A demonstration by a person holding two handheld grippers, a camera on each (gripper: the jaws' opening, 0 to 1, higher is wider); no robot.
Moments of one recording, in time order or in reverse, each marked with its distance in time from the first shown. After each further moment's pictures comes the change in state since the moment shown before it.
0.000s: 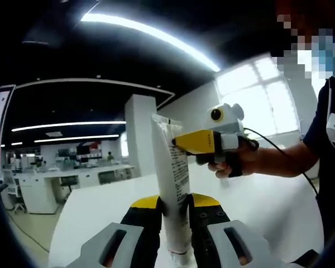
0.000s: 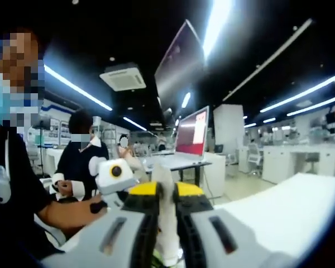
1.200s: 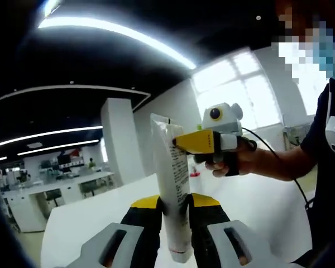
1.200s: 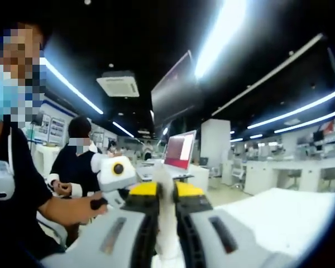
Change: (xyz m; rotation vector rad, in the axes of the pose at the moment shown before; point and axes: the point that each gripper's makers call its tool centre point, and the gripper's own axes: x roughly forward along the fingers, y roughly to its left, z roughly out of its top) left arm 0.079 -0.100 0.046 0.091 0.020 -0.163; right arm -0.126 0.013 0.057 -0.088 -0.069 -0.115
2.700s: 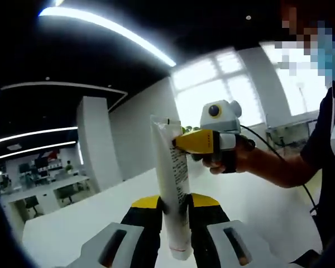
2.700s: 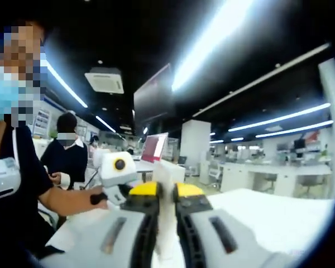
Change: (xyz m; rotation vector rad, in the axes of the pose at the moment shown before) left arm 0.137 -0.047 0.012 0.010 0.007 -0.179; right arm -0.129 -0.064 0.021 -0.069 0.029 -0.153
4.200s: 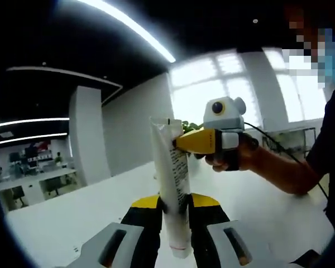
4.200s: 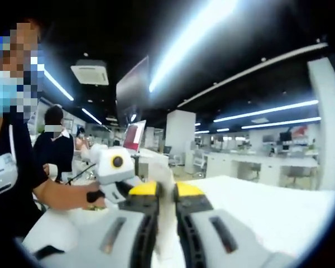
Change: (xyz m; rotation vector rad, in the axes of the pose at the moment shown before) left arm 0.089 0.006 -0.032 -0.068 0.006 -0.070; right arm -0.055 -0.070 -0.033 0.011 0.088 -0.107
